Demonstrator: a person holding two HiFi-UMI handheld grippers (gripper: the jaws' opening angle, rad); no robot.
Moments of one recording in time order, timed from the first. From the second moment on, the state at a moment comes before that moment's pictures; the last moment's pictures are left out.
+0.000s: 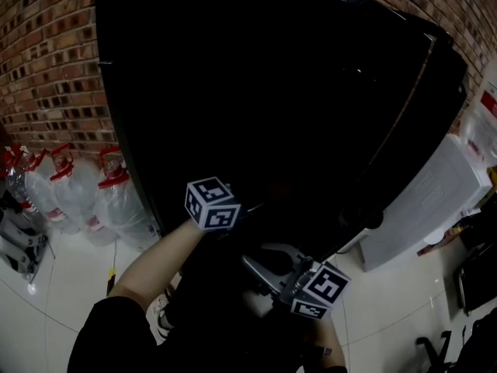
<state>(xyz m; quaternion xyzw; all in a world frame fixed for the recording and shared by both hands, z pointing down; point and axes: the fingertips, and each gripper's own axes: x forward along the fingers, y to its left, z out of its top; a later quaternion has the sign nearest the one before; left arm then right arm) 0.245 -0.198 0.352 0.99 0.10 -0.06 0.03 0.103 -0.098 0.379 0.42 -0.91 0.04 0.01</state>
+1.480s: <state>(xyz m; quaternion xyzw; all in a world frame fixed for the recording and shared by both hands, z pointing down) 0.346 -0.288 0.426 0.99 0.02 0.15 -0.05 0.125 -0.115 0.394 0.42 -0.91 0.06 -0.02</state>
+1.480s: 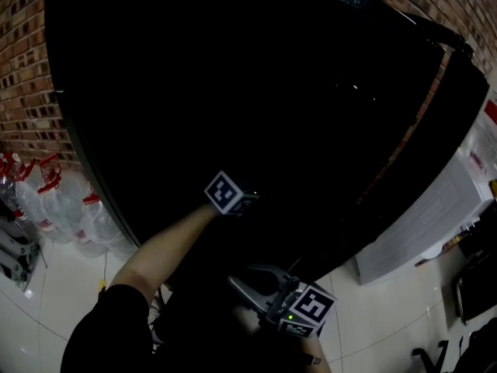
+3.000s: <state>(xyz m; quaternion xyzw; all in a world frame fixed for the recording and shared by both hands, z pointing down) 0.338 -0.384 0.411 0.97 -0.22 0.05 0.05 0.141 -0.099 0.380 0.49 -0.87 0.07 -0.04</state>
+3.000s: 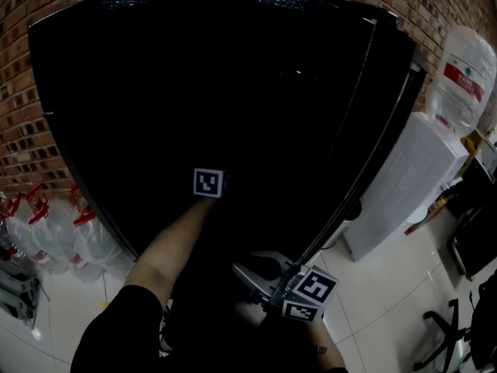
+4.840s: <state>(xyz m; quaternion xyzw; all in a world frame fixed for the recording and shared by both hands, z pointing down) -0.017 -0.191 0.419 0.94 -0.28 -0.17 0.05 0.227 -0.029 0.412 0.67 -0.74 -0.05 -0.08</state>
